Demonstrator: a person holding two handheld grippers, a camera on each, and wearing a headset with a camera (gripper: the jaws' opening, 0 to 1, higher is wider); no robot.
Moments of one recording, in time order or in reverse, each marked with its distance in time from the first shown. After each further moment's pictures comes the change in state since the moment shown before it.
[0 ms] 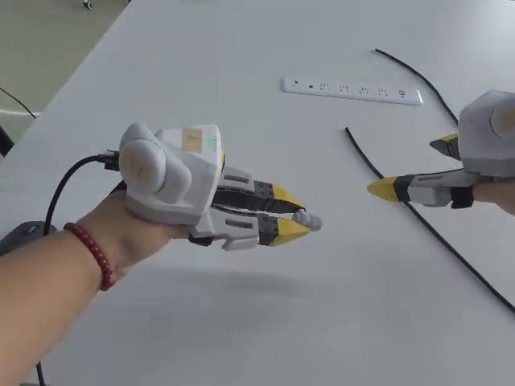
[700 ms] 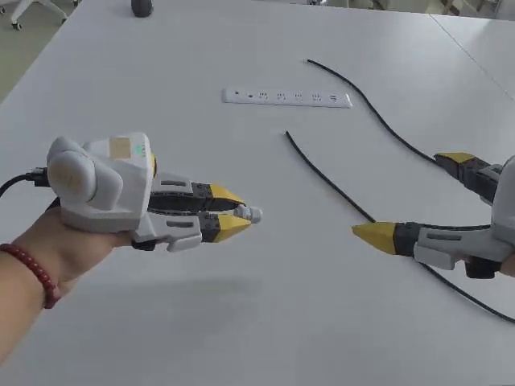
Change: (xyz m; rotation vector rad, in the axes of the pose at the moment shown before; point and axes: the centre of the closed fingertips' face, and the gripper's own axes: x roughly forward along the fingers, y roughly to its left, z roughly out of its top) left arm -0.010 -0.006 0.006 -0.011 -0.018 0.029; right arm -0.134 0.045 -0.001 0.013 -0.257 -0.084
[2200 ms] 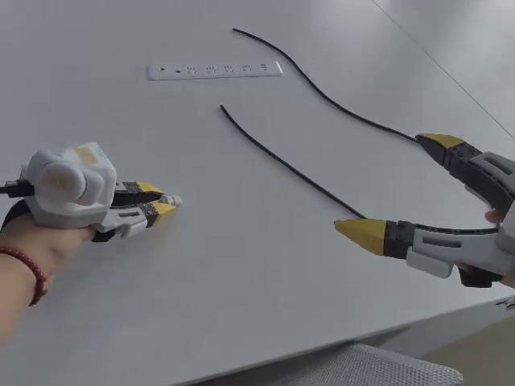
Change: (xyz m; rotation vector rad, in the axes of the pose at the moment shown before) left arm 0.029 0.067 -0.100 -0.065 0.247 0.208; right arm -0.051 0.014 -0.001 -0.006 -0.074 -0.076
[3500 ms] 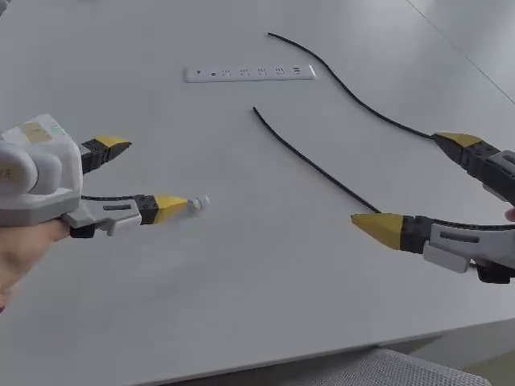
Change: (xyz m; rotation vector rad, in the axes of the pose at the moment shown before) left arm -0.105 0.010 0.055 -0.042 -0.171 0.195; right arm 0.010 0.007 0.005 0.002 -0.027 0.046
